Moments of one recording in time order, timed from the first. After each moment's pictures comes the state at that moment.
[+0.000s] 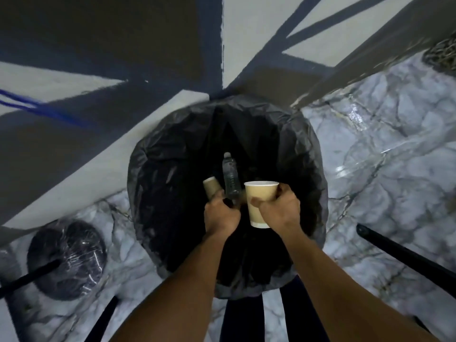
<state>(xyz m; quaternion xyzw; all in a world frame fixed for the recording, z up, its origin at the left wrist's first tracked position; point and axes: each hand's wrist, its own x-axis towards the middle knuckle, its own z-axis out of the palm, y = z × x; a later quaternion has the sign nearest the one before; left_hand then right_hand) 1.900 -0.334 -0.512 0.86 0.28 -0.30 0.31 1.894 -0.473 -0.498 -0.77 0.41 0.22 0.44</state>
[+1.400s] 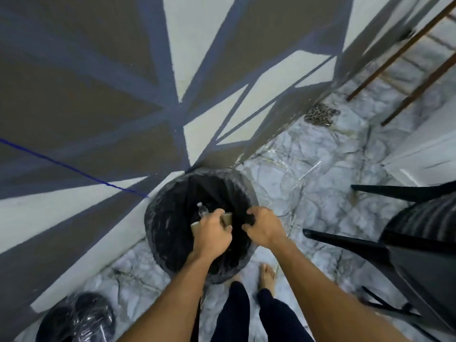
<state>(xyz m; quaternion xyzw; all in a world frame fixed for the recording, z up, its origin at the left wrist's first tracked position) 1.888 -0.369 -0.221 0.91 -0.06 -0.30 0.27 1.845 -0.528 -0.206 -0.85 0.28 0.27 0.36</state>
